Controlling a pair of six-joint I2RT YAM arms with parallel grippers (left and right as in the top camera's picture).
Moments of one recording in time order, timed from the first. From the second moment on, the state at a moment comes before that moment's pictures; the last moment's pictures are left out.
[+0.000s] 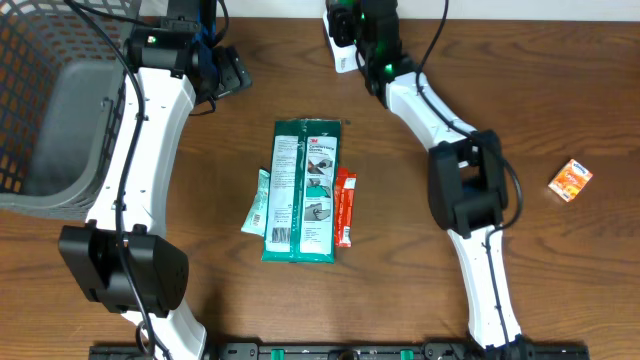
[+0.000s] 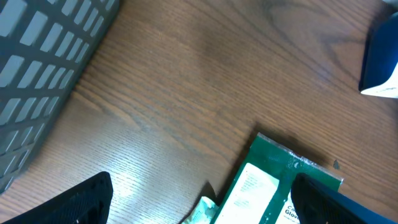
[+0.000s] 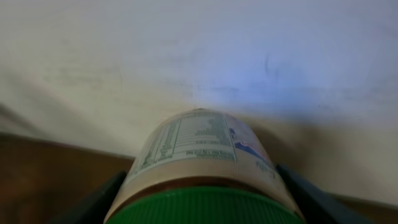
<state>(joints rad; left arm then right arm) -0.12 1.87 1.90 -1.16 -0.11 -0.54 0.35 2.53 2.09 0.20 0.01 0.17</state>
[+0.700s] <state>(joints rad) -0.12 1.87 1.90 -1.16 -0.11 -0.54 0.15 1.93 2.08 -1.32 -0.02 0.12</state>
